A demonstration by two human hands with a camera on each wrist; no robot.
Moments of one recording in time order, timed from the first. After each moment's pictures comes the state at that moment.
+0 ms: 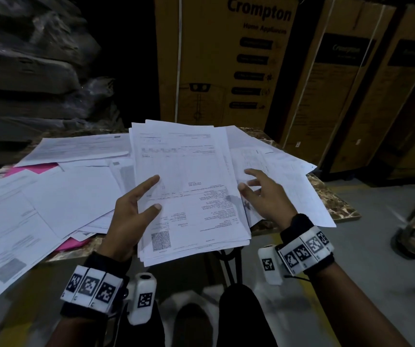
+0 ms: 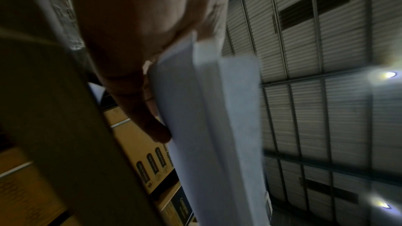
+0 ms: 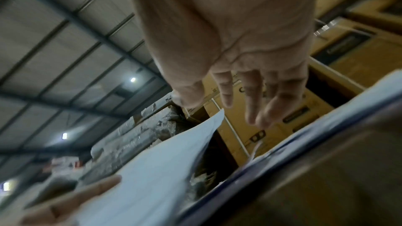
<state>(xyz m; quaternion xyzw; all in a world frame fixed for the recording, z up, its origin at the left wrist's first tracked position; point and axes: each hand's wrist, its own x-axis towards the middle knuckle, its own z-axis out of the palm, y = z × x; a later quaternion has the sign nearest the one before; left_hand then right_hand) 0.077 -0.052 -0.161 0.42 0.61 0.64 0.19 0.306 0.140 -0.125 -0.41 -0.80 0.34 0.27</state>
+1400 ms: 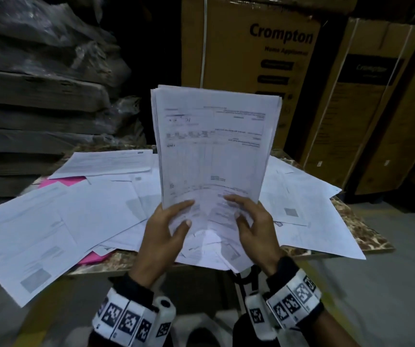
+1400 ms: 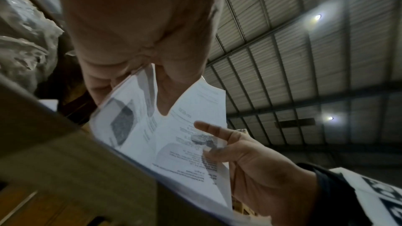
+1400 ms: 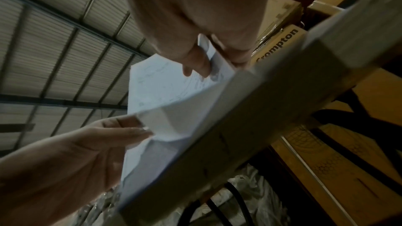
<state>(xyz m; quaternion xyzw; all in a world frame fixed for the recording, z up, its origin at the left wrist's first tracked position) 0.101 -0.050 -0.151 0.49 0.66 0.56 0.01 0.258 0.089 -0.147 -0.18 -0.81 0.32 0.46</state>
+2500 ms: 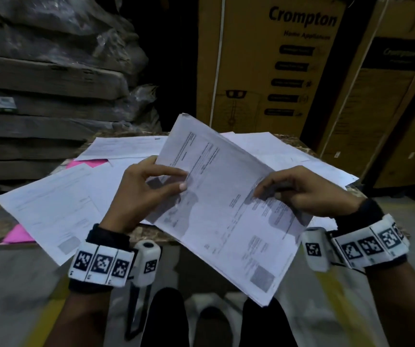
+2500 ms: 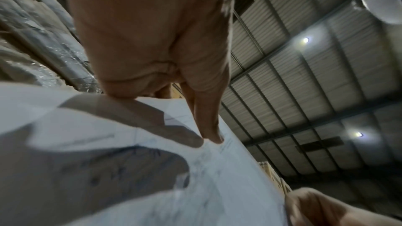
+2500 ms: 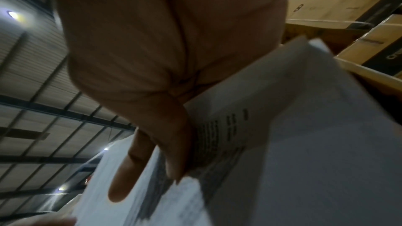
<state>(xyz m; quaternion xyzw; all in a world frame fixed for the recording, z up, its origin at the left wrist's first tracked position) 0.065 -0.101 -0.087 0.51 0.64 0.56 0.02 0.312 0.128 -0.050 -0.07 -0.93 0.34 0.12</state>
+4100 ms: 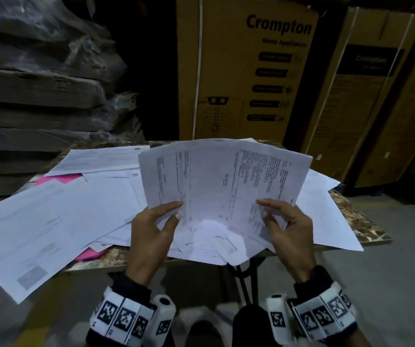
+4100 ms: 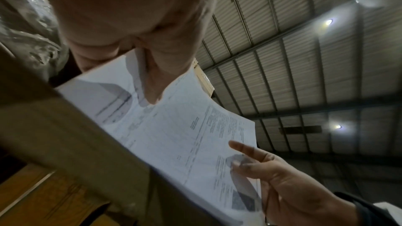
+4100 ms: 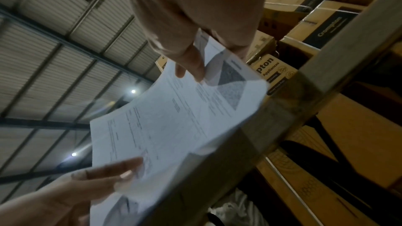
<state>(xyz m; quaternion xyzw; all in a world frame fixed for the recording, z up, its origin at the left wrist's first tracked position) 0.105 -0.053 -0.152 0.41 0.68 0.60 0.00 0.310 0.096 -0.146 -0.26 -0.73 0.36 0.52</state>
